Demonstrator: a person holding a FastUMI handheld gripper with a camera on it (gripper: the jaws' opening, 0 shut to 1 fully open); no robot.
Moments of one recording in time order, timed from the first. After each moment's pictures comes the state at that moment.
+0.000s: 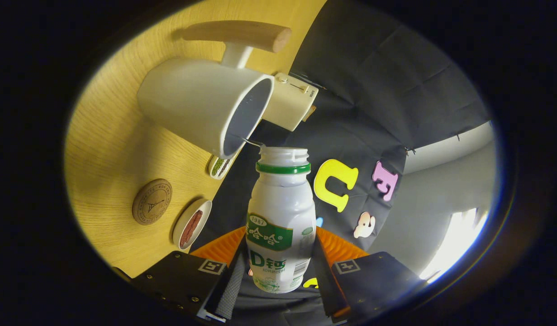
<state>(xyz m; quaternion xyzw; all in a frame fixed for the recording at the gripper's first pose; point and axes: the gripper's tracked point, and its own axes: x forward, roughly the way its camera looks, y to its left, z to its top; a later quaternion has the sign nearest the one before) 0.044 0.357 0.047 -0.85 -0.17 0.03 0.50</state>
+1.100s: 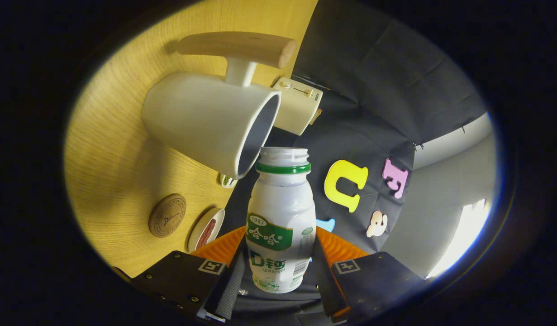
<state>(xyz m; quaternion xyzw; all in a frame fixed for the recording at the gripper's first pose) 0.043 0.361 0.031 -0.83 -0.14 0.07 0.53</state>
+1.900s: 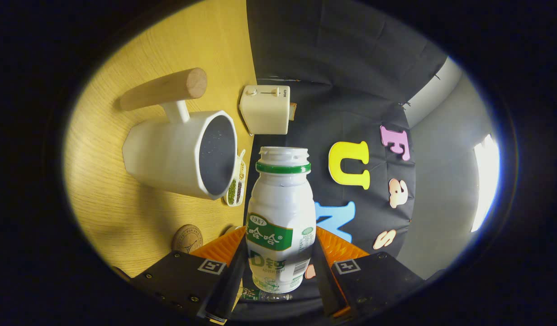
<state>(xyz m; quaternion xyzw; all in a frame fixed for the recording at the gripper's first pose) 0.038 0.363 0.031 -0.73 -0.11 0.11 0.66</state>
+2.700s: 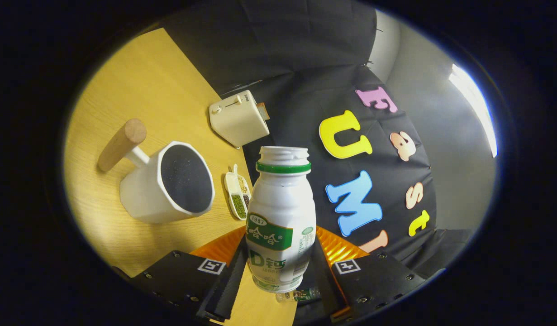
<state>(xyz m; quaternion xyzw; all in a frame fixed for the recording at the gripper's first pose) 0.042 0.356 0.035 -0.57 -0.06 0.16 0.80</state>
